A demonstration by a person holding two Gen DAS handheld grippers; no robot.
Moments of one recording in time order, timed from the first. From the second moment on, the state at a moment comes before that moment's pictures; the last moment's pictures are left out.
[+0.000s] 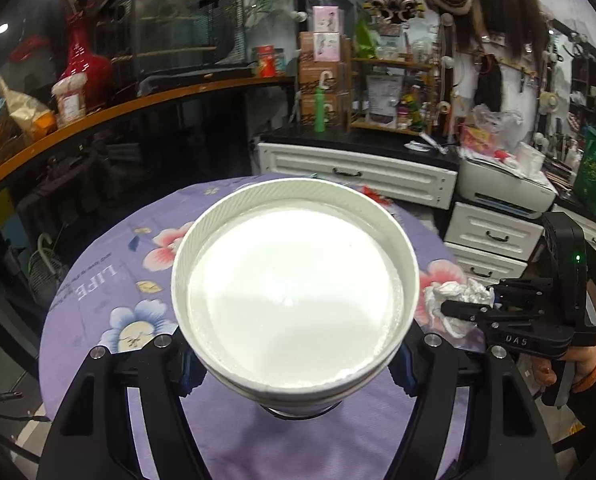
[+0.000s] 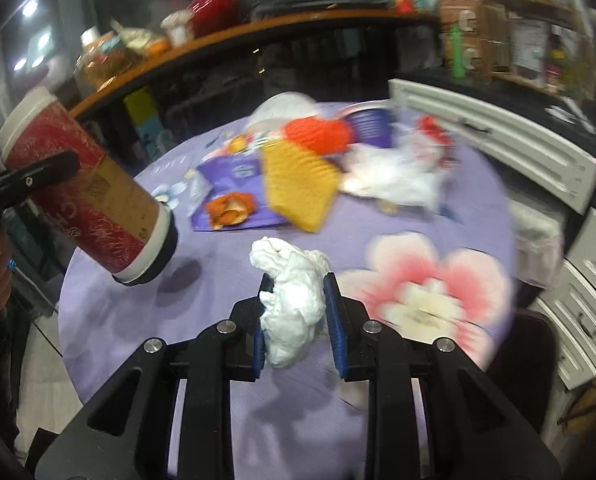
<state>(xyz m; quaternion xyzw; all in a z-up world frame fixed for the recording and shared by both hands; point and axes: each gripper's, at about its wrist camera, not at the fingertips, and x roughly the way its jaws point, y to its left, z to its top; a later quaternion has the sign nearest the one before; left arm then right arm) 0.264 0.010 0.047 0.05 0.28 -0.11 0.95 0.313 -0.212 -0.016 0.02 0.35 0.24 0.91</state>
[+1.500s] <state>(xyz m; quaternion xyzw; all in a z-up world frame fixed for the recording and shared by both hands) 0.305 -0.313 -0.112 0.13 0.40 -0.29 0.86 0.259 -0.483 -0.162 0.11 0.43 -0.14 0.89</state>
